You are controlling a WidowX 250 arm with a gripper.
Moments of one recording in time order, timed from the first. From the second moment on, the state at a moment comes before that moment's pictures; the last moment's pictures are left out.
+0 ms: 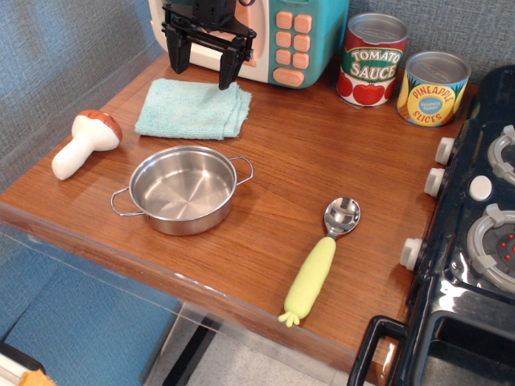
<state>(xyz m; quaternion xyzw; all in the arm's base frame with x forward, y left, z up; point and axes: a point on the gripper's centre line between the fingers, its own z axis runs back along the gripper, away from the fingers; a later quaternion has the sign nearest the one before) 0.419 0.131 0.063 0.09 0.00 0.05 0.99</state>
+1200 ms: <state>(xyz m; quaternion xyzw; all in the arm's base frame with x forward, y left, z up) 0.309 0.056 0.084 0.03 -0.03 -0.10 0.99</state>
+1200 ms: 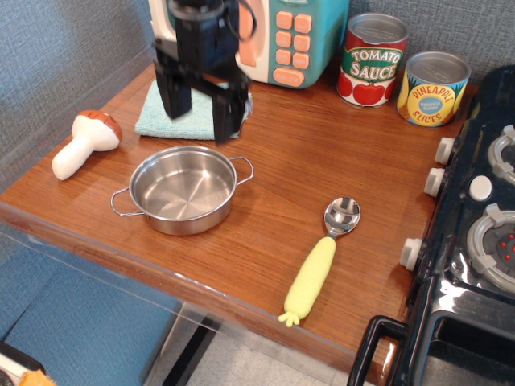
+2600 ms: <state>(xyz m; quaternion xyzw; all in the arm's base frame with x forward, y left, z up) 0.267 0.026 0.007 0.05 0.05 -0.16 0.98</state>
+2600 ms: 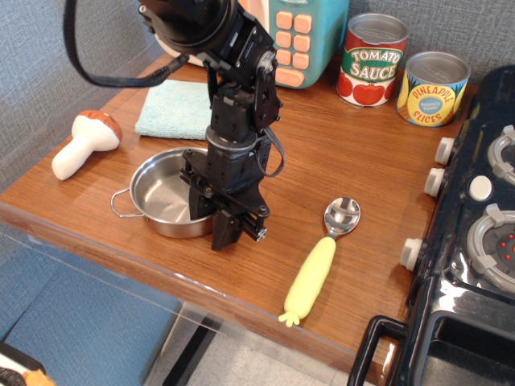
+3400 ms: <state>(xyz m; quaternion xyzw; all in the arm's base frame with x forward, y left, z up) 0.335 -0.019 0.064 0.04 -0.09 -0.19 0.98</state>
